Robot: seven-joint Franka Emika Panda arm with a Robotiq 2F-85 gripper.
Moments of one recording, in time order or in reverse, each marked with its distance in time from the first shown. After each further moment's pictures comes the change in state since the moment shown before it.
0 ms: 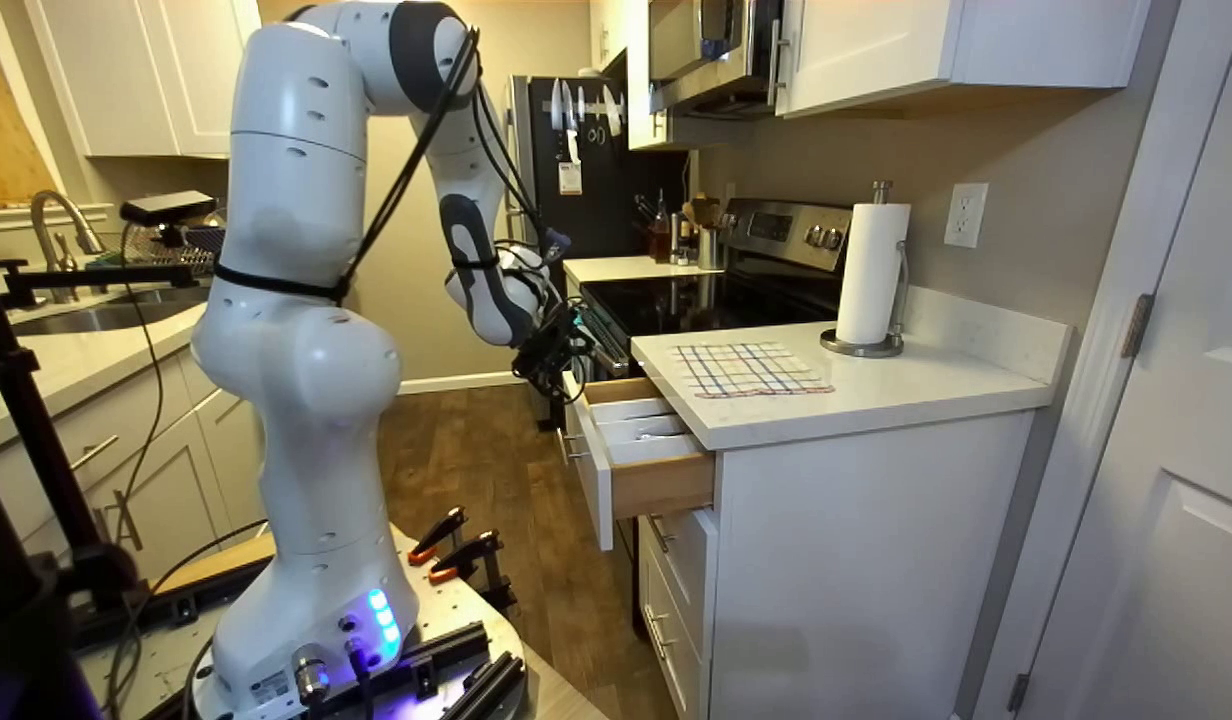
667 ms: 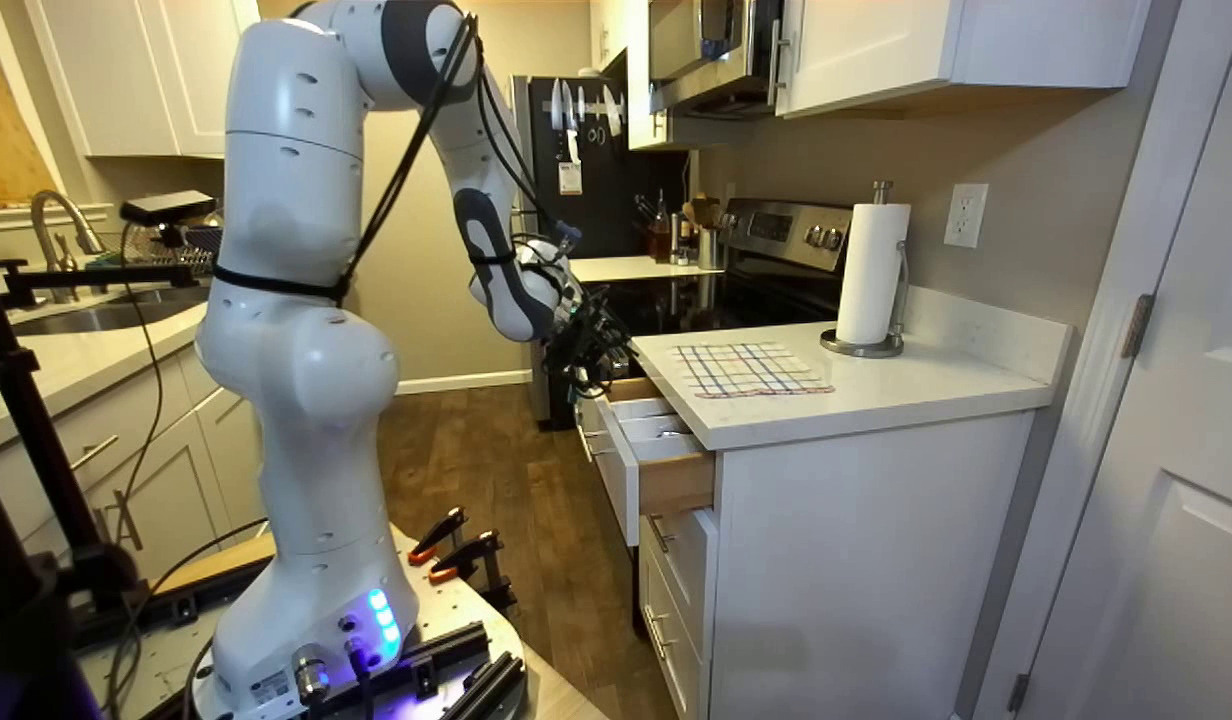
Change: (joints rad) arm -0.039 -0.024 -0.056 0.007 -0.047 -0.108 0.011
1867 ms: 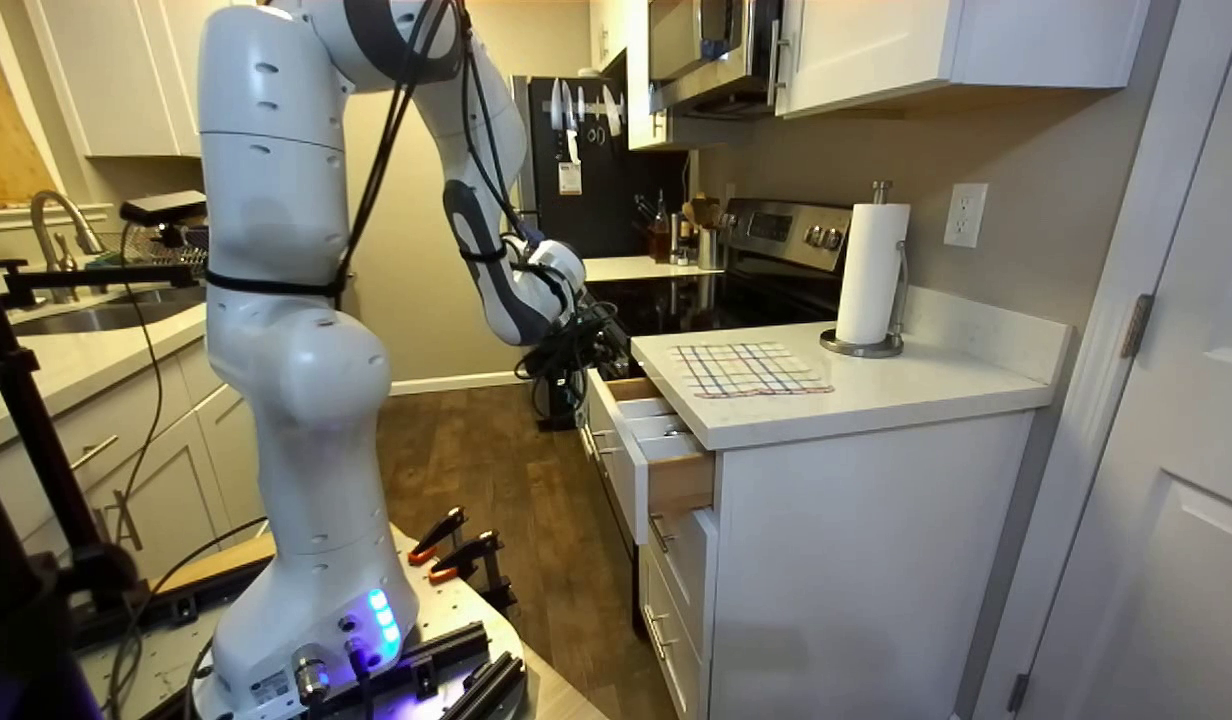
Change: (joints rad) arm -0.087 -0.098 -0.035 -0.128 0.206 0.358 0.004
